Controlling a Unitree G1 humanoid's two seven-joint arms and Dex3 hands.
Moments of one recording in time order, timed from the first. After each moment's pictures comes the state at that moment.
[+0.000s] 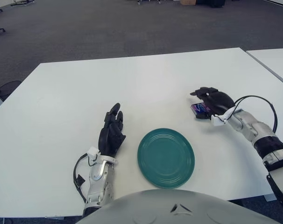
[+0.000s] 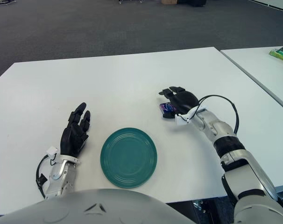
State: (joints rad) left arm 0.32 -0.11 -0.03 0.14 -0.31 -0.41 -0.25; right arm -0.41 -0.64 0.45 0.76 -0.87 -0.54 -0.24
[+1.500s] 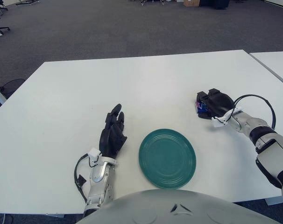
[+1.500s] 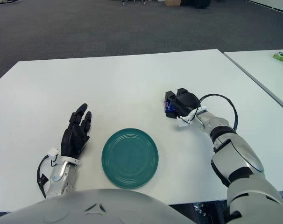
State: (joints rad) left arm 0.34 -0.11 -0.05 0.12 -0.29 -0.42 -0.23; right arm -0.64 -0.60 0.74 1.20 -0.90 -0.58 -0.56
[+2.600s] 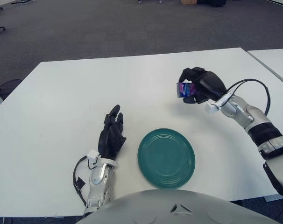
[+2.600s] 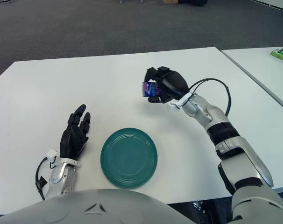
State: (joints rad) left arm 0.36 -0.12 -0.06 0.08 -0.30 -0.41 -0.21; right arm -0.49 -0.64 0.46 0.37 -0.68 -0.68 -0.29
